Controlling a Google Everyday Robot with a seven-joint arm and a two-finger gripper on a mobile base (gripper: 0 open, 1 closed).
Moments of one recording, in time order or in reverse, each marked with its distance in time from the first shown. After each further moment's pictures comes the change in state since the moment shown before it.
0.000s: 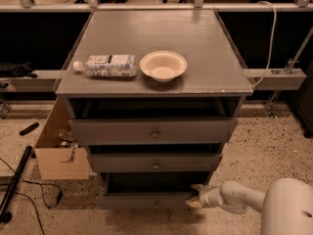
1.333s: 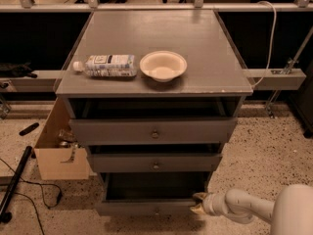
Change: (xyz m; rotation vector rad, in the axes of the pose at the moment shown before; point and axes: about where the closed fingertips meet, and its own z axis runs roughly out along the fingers) arm 0.029 0.028 -0.014 -0.004 0.028 -0.002
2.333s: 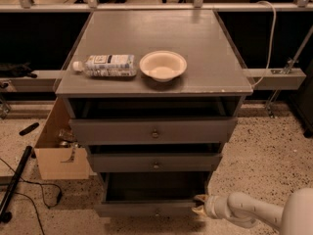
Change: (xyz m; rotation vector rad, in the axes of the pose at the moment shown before) arm -0.003 0.006 -0.014 0.019 -0.006 -0.020
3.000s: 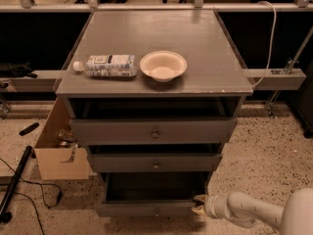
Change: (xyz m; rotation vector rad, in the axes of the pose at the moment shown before) arm 0.000 0.000 0.000 0.000 0.000 0.000
